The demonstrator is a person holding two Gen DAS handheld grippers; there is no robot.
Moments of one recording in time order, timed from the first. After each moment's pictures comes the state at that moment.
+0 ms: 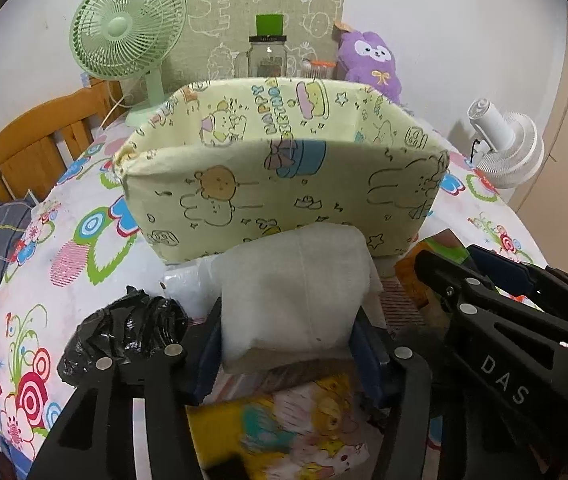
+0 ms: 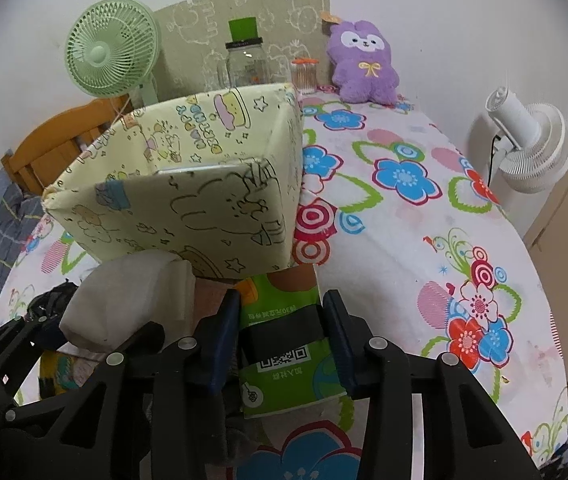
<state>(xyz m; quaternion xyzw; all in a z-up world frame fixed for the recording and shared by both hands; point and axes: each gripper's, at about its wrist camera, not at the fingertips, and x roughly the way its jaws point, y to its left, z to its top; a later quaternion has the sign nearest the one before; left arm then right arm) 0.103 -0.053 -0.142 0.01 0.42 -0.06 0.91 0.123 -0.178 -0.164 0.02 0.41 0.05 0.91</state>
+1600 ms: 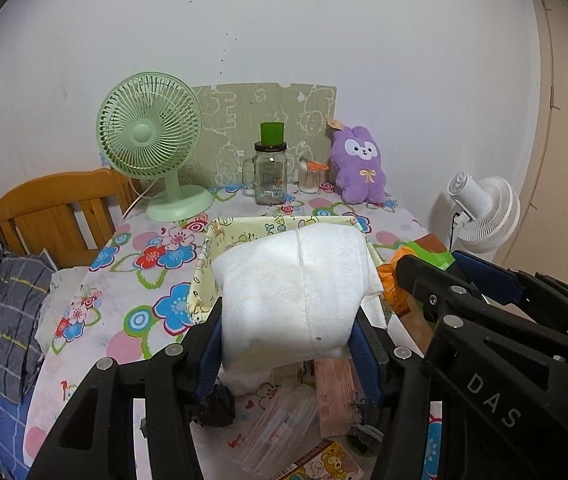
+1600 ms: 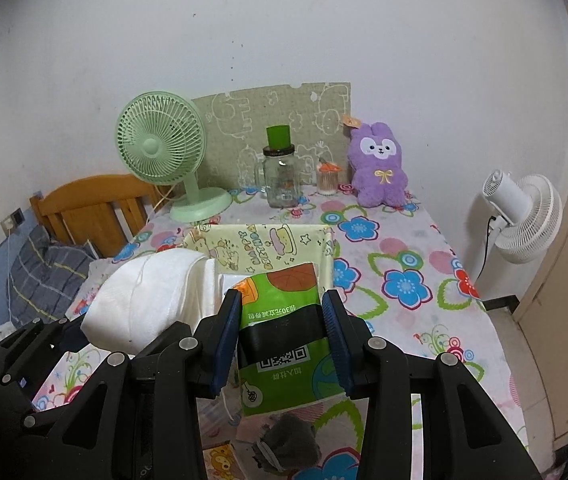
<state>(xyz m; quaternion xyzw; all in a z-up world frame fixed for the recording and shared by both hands) 0.082 -0.035 -0.043 0.01 0.30 -0.07 0.95 0.095 -0.151 -0.053 0.03 0.29 0.07 0.95</state>
